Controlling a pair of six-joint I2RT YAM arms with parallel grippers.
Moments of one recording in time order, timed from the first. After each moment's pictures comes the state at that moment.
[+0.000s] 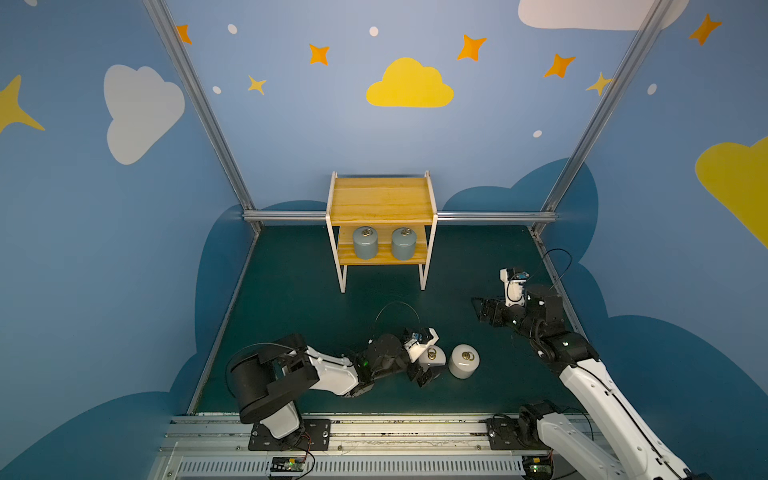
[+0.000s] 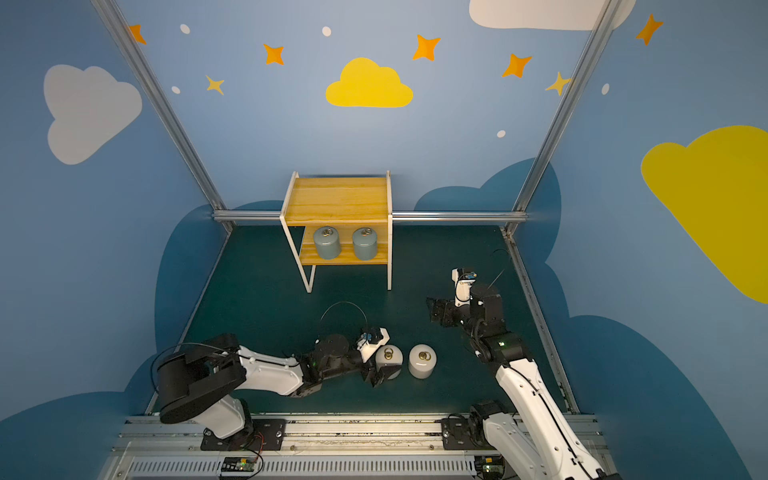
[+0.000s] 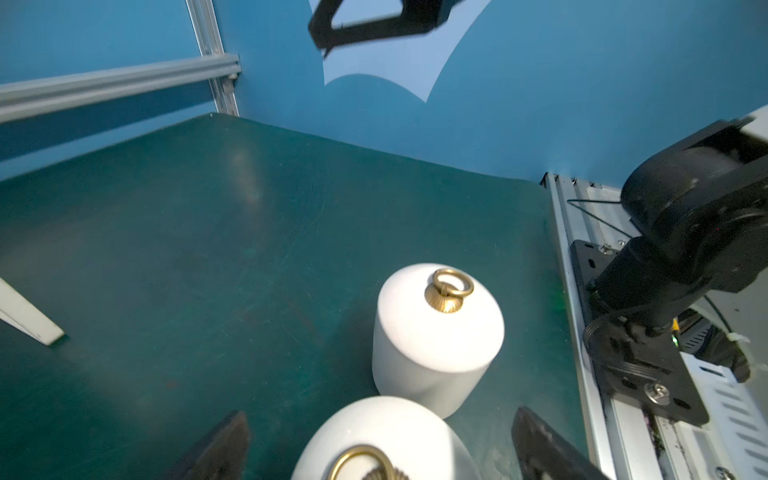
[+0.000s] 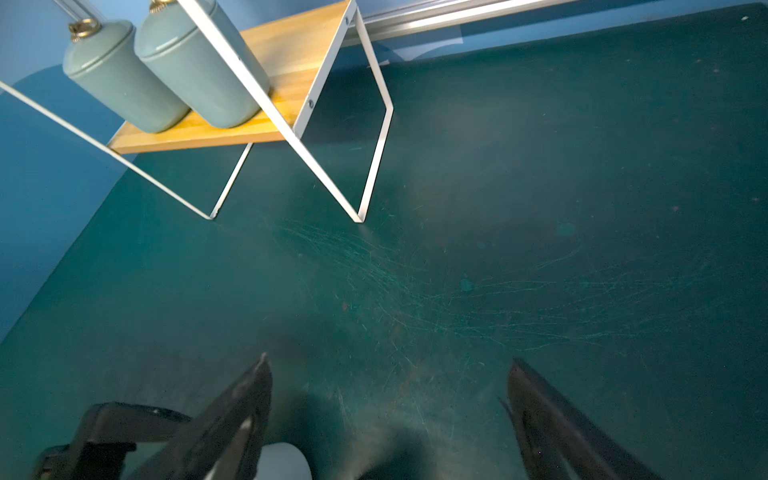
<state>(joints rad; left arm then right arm) -1.06 1.58 0.47 0.84 0.13 -0.03 0.31 0.84 0.69 -0.41 -0.19 0.23</state>
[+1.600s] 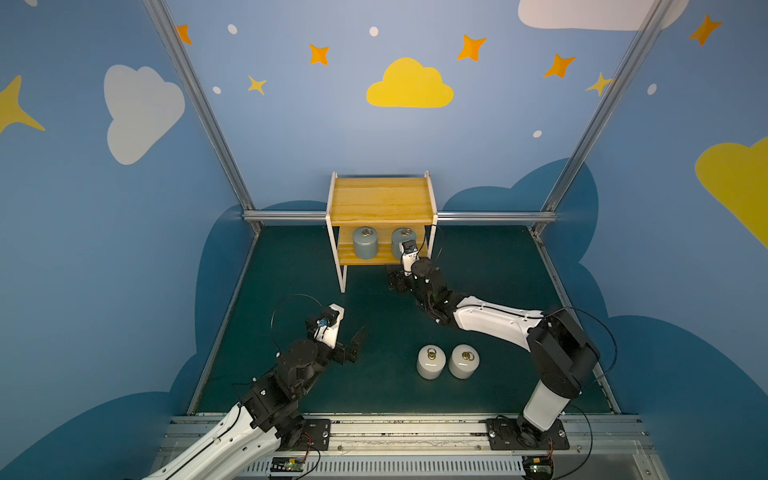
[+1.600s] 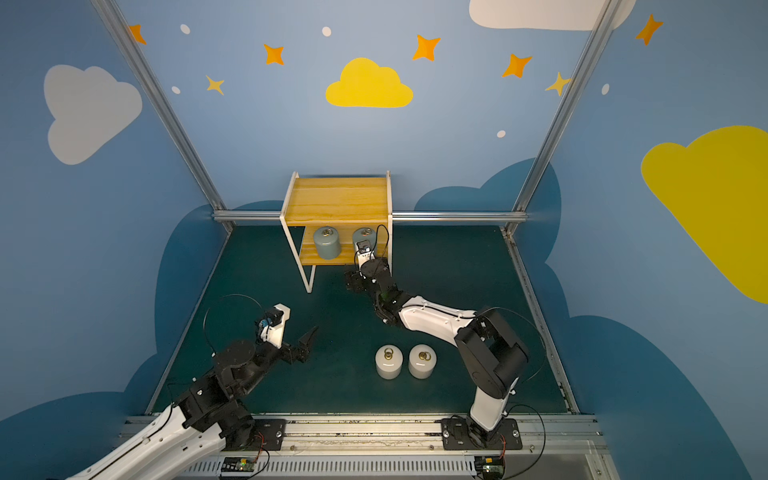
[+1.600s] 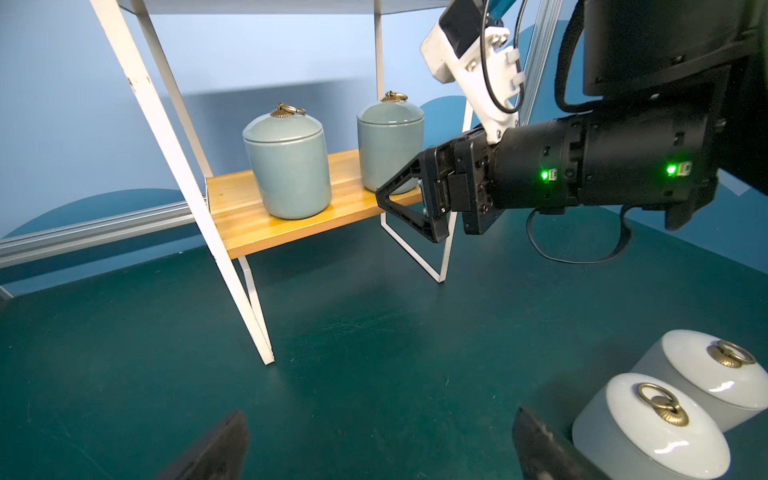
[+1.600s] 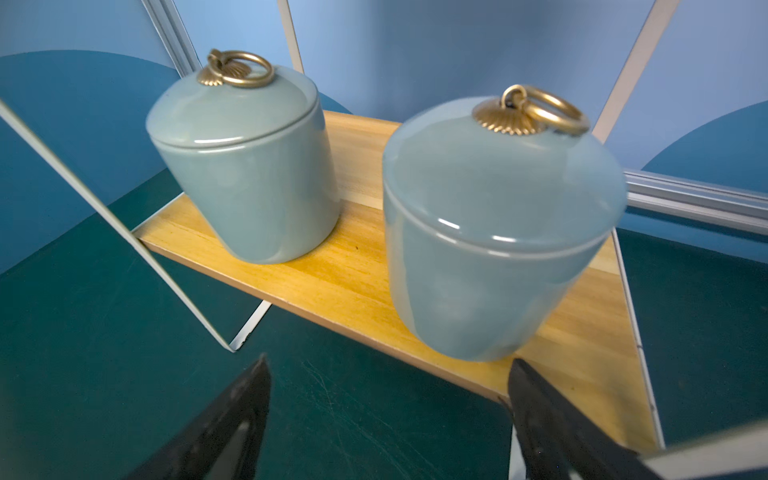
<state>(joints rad) -0.77 0.41 0.35 -0.16 -0.30 -0.06 0.84 1.75 1.12 0.33 0.35 0.13</state>
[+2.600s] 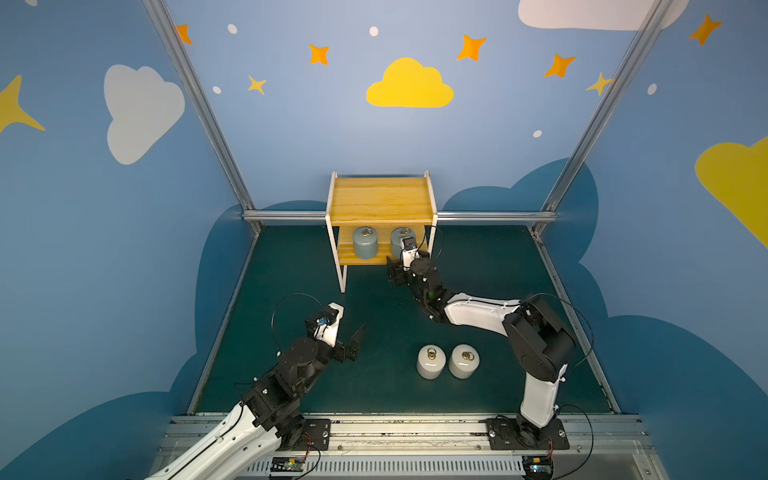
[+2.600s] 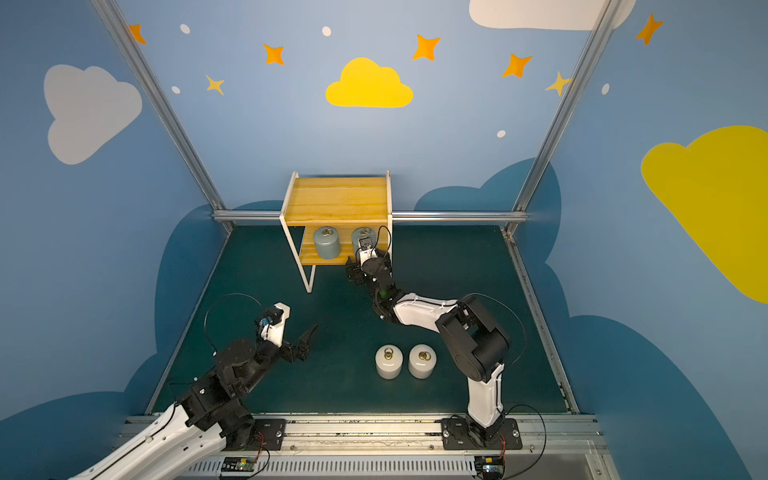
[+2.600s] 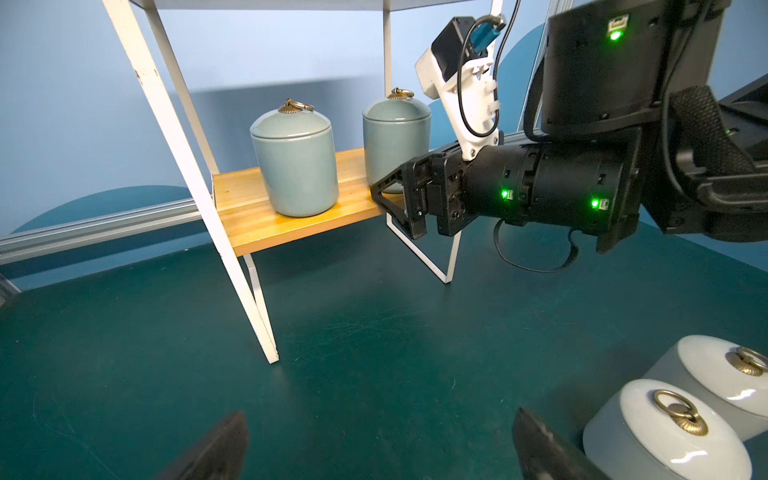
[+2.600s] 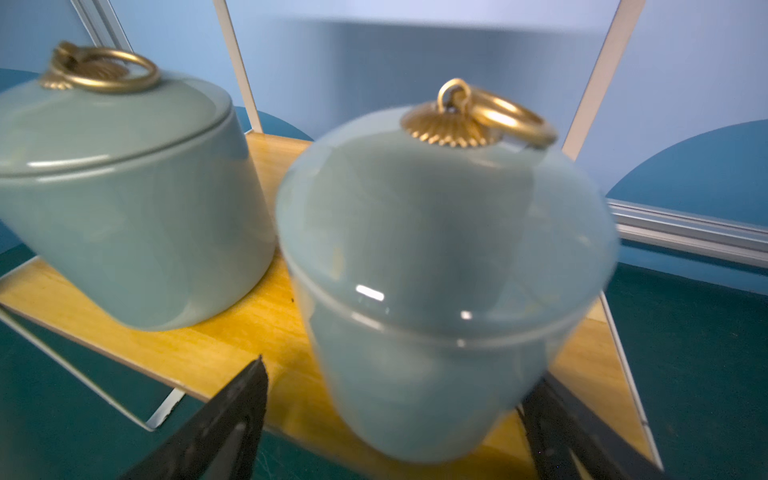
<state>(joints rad) -0.75 0.44 0.34 -0.13 -0.30 -0.06 0.80 1.89 1.15 0.54 0.39 0.07</state>
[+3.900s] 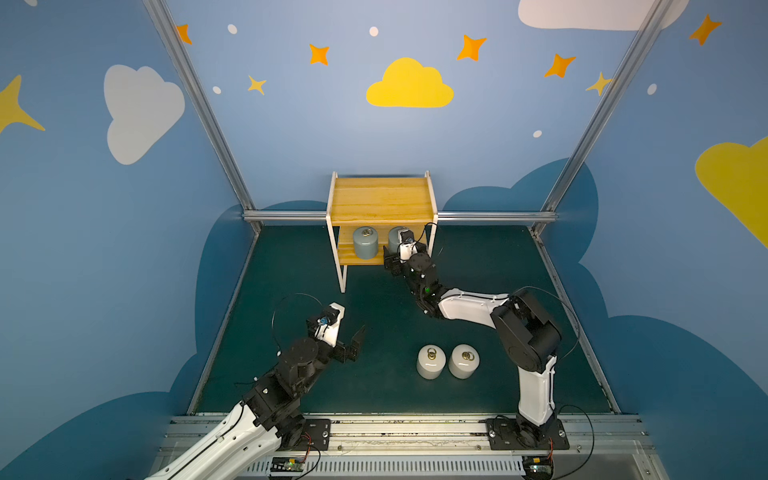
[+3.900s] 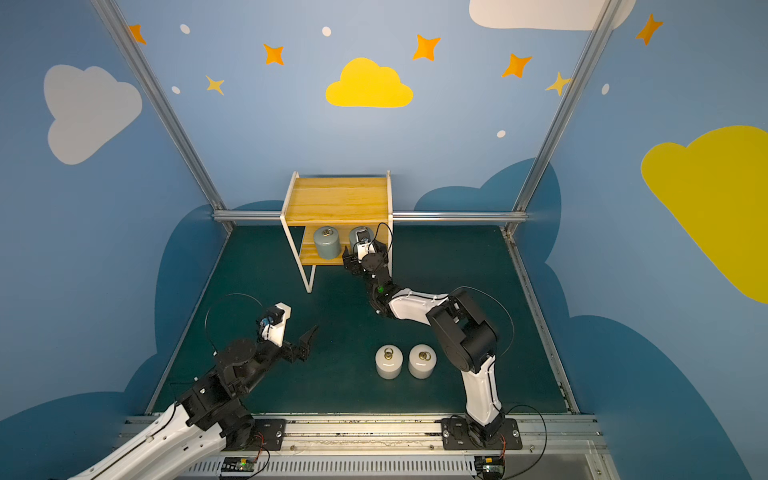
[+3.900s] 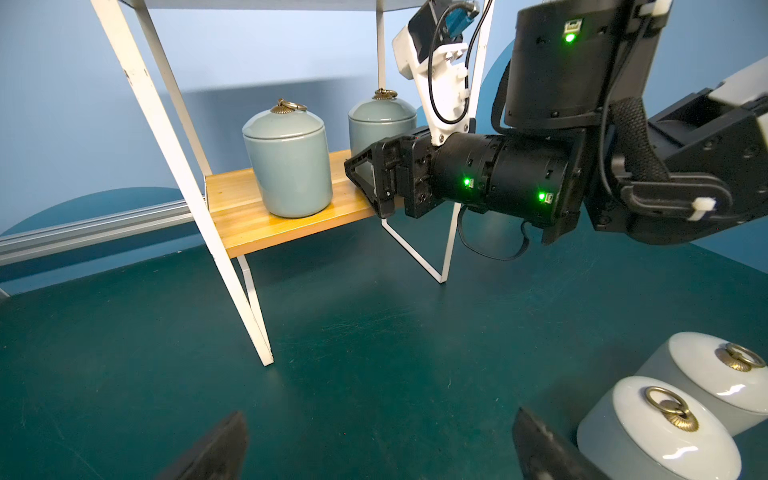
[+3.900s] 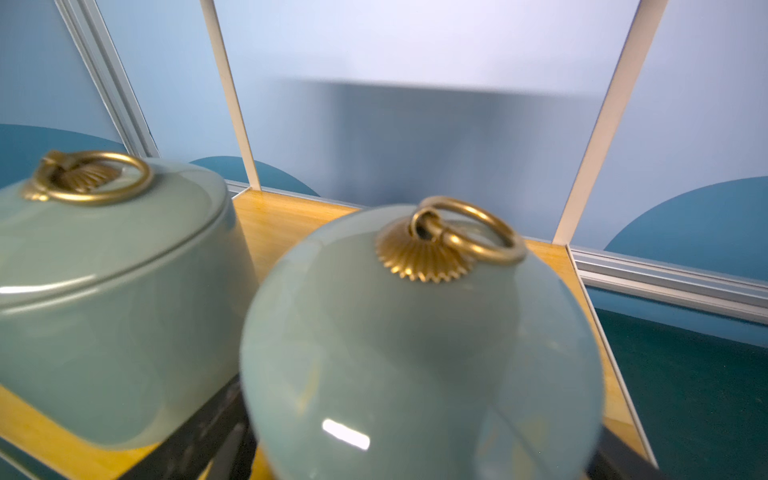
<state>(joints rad) -0.75 0.44 0.34 -0.12 -0.28 -0.05 0.78 1.99 1.23 0.68 0.40 0.02</state>
